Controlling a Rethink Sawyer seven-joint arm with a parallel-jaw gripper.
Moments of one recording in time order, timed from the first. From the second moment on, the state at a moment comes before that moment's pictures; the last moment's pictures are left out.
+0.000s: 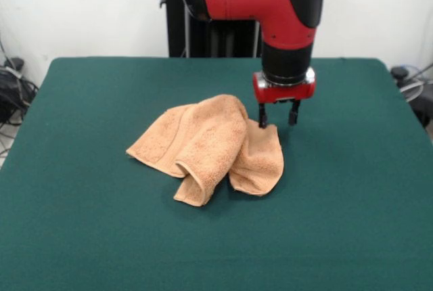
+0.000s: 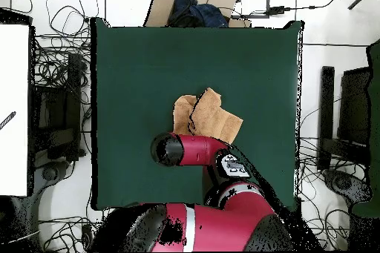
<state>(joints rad) -0.24 -0.44 0.11 1.84 -0.16 0.23 1.57</state>
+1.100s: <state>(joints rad) -0.25 -0.44 0.11 1.84 -0.16 0.21 1.57</state>
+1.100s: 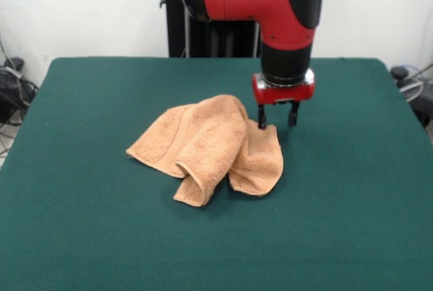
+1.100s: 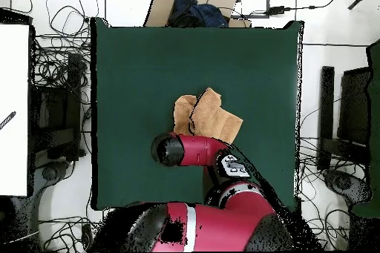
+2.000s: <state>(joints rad) -0.25 -0.44 0.10 1.84 -0.16 0.20 1.57</state>
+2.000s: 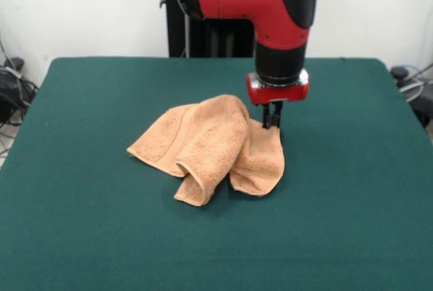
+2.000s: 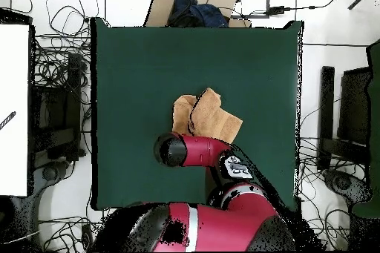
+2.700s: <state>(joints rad) -0.25 -0.44 0.10 1.84 -0.16 0.20 1.57</state>
